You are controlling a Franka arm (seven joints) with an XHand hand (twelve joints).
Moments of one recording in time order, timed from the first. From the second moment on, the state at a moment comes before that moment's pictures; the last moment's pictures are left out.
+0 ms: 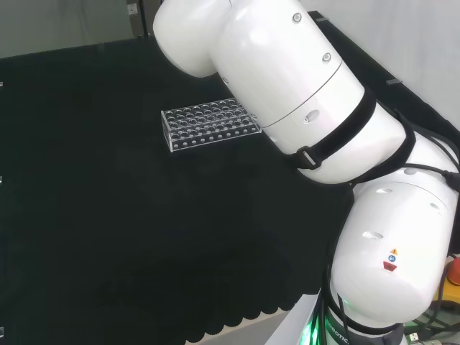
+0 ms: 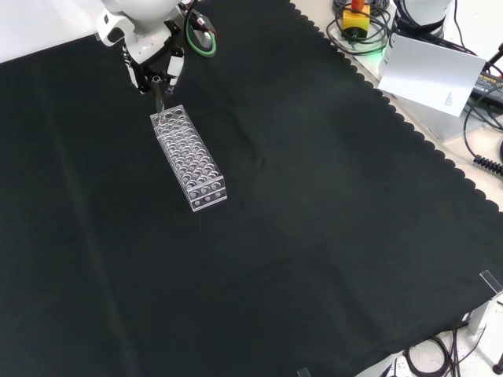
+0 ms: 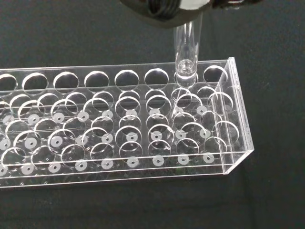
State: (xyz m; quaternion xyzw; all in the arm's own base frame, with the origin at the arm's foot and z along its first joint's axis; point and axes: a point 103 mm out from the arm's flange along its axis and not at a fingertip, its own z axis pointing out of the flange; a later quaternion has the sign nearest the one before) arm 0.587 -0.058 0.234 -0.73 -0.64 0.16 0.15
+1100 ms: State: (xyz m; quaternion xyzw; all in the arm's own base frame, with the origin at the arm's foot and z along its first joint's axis) arm 0.585 -0.058 0.220 -0.73 -0.64 0.16 0.16
